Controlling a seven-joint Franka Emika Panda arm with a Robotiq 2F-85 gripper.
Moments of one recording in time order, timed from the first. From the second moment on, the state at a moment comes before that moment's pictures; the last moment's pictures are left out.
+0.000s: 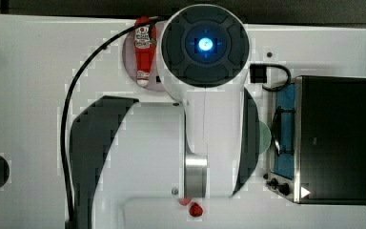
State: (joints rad) arm 0.02 -0.03 -0.01 -1.79 -0.02 0.16 -0.05
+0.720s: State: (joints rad) arm 0.00 -0.58 -0.01 -1.96 -0.06 -0.02 0.03
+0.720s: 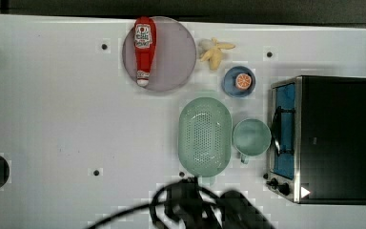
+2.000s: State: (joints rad) arm -0.03 0.21 -0.01 -2.42 -0.06 0.98 0.68
